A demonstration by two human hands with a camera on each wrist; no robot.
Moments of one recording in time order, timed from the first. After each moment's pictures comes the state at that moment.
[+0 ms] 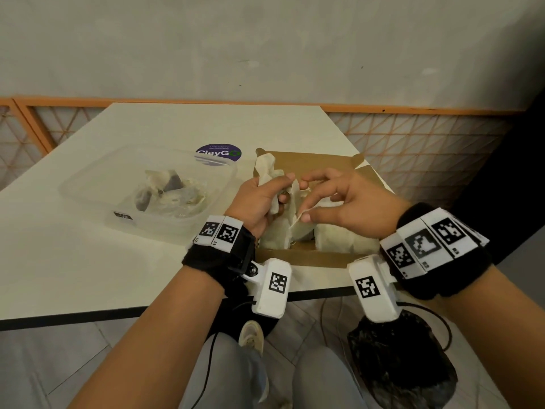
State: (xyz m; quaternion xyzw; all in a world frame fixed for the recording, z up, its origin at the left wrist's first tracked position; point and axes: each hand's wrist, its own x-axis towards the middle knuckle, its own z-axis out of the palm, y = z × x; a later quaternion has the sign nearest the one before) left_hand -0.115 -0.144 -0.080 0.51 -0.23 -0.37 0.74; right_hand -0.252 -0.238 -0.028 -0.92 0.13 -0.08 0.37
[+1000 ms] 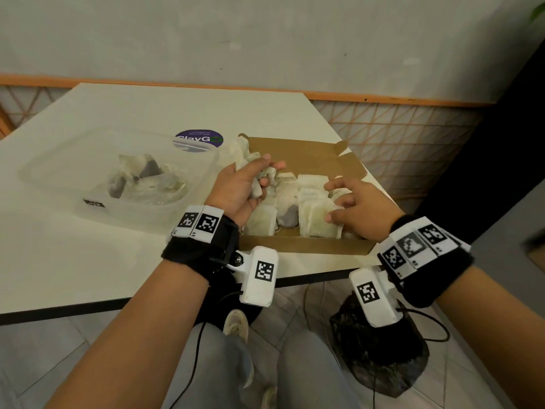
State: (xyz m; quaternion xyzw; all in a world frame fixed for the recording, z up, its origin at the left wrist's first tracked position) left_hand -0.112 -0.146 -0.083 0.44 -0.18 -0.39 0.78; right_hand -0.277 -0.265 -0.068 -0.83 0.36 -0.11 0.41
